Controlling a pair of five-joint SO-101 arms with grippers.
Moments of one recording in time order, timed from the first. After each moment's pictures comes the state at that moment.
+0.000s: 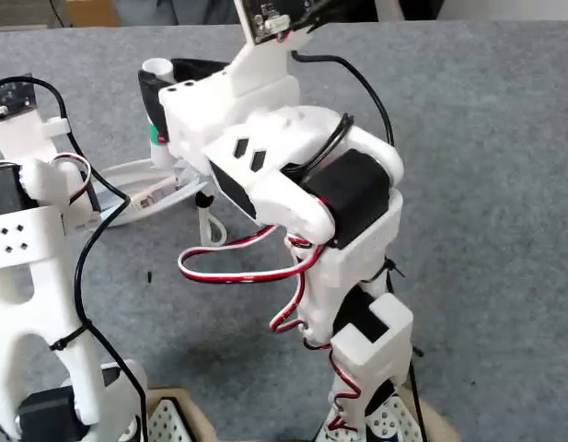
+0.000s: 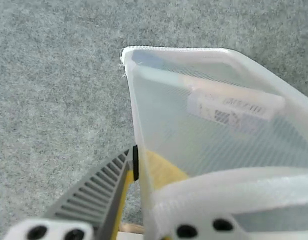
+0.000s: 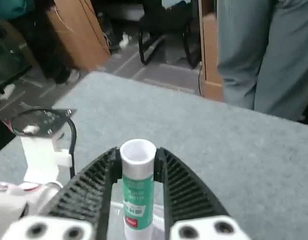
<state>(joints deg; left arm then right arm) -17.8 -26.5 3.6 100.7 8.2 -39.6 18.0 -85.8 98.5 -14.2</state>
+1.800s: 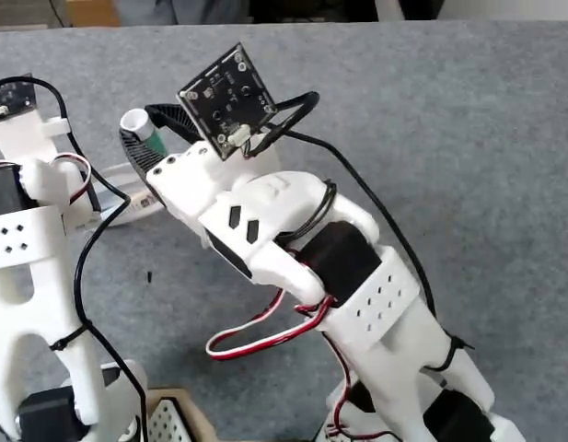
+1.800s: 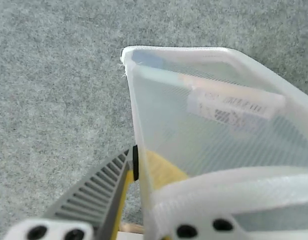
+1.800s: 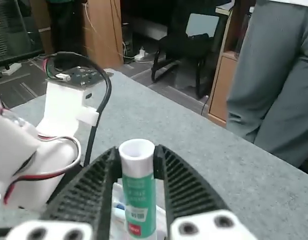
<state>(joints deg) -17.8 -26.5 3.6 100.7 8.2 -45.3 -28.9 3.6 47.6 2.4</state>
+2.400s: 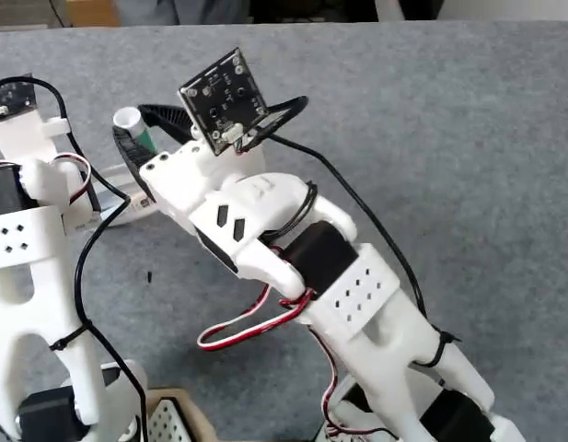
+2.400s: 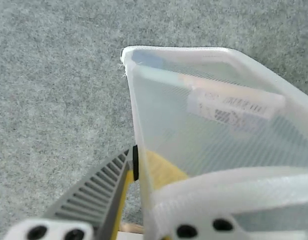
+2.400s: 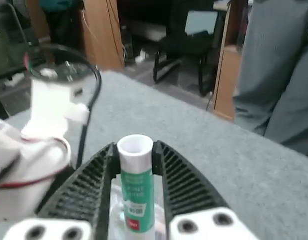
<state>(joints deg) -17.9 -26.5 3.6 100.7 8.2 -45.4 -28.9 14.2 36.4 -1.7</state>
